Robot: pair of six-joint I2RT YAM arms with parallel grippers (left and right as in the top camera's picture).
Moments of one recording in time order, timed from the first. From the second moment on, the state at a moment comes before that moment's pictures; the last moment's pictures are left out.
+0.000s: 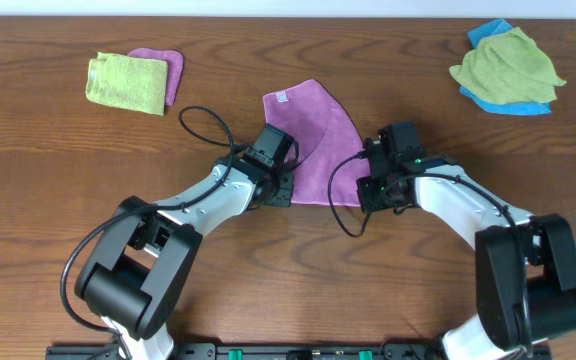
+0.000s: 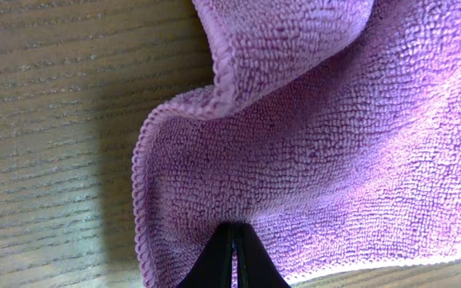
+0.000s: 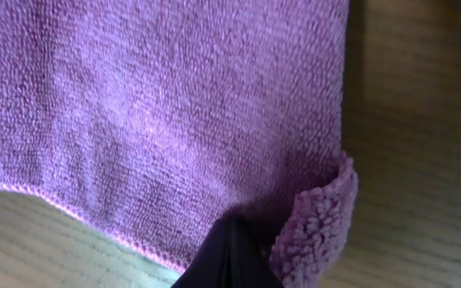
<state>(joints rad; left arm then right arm) -0.55 1.86 1.05 -0.42 0.09 -0.37 0.26 1.75 0.93 -0.52 -0.18 0.06</state>
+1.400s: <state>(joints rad) -0.71 1.78 1.01 -0.76 -0.07 -0.49 0.44 1.65 0.92 -0.68 -0.11 0.15</state>
